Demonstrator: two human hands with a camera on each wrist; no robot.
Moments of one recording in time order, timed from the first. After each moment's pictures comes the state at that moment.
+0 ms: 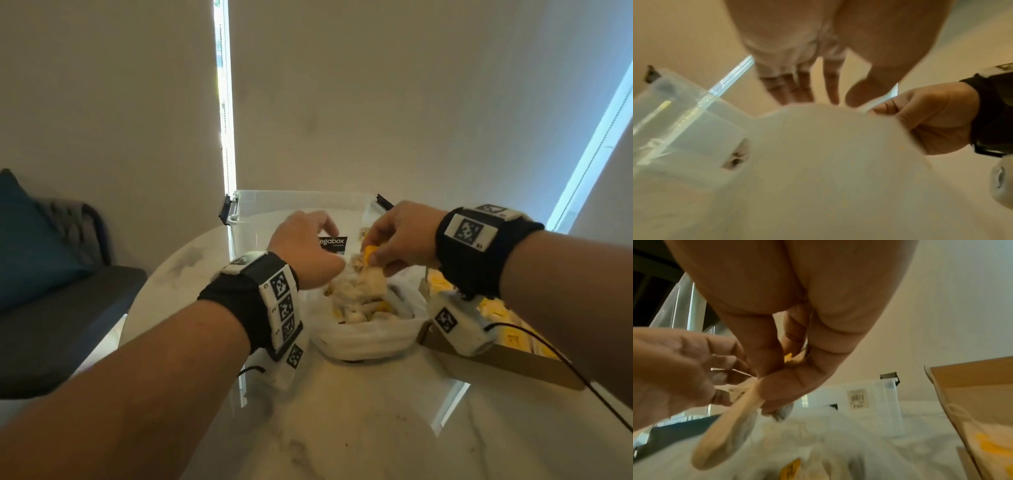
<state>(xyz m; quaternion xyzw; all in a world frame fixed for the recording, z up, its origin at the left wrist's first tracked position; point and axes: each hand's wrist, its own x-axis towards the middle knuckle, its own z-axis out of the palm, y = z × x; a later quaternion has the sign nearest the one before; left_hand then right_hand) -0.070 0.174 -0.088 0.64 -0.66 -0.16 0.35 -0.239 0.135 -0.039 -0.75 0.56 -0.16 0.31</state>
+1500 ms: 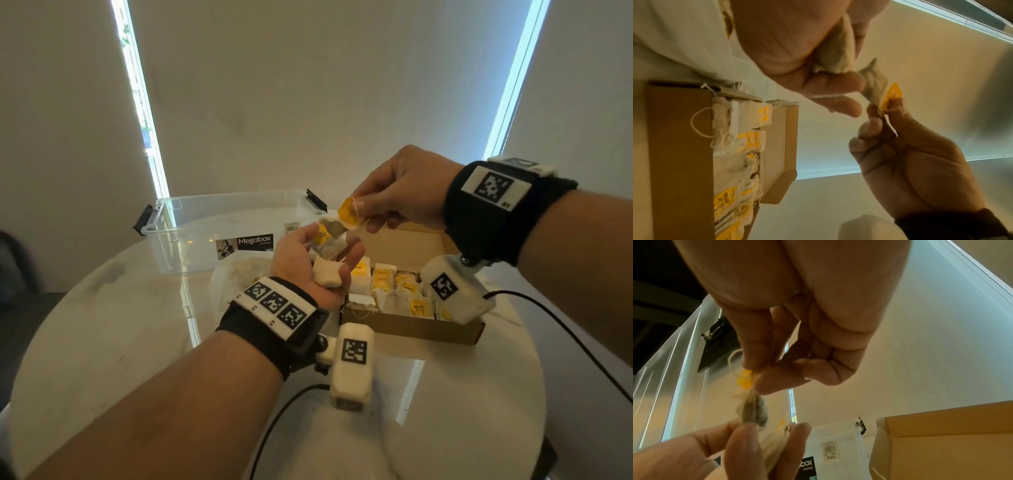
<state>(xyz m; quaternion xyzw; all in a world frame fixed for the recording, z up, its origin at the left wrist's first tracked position) -0.202 0.179 -0.097 0.27 -0.17 -0.78 0.54 -0.351 0.171 0.008 -0.76 0.52 -0.28 0.27</state>
